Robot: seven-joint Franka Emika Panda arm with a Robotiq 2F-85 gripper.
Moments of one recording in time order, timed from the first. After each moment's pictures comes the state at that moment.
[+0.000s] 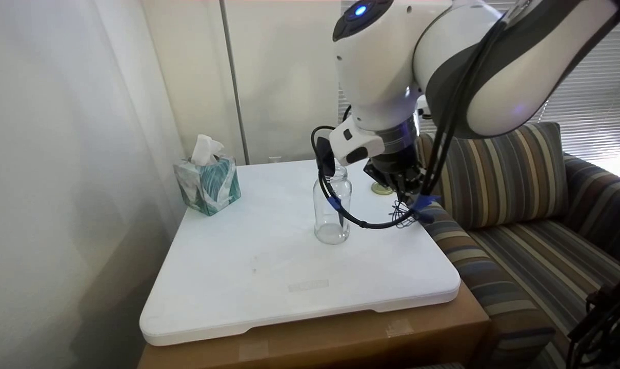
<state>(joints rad) 0.18 0.45 0.08 -2.12 -0.73 2.32 -0.97</state>
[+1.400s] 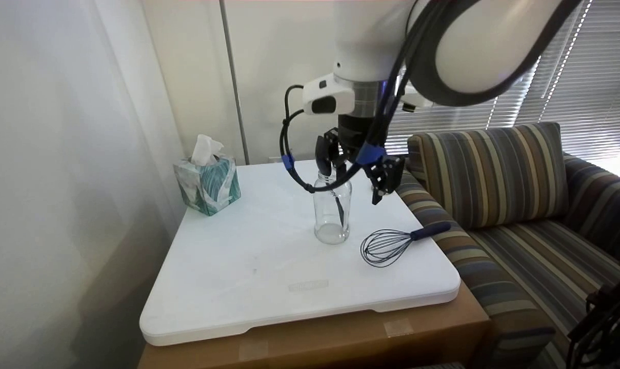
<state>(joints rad) 0.10 0.41 0.17 -2.11 -0.45 2.56 -1.02</state>
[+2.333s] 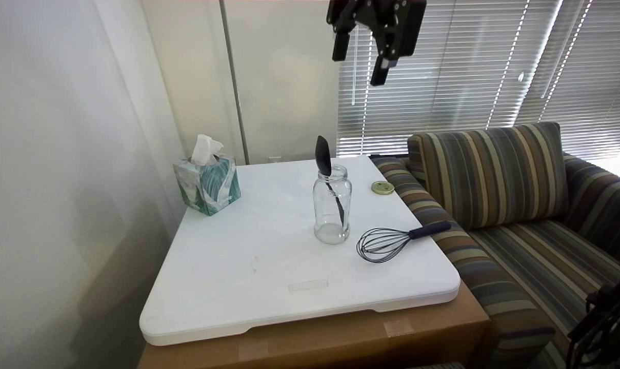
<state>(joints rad) 0.07 0.03 0.19 -2.11 -0.16 2.40 -1.06</state>
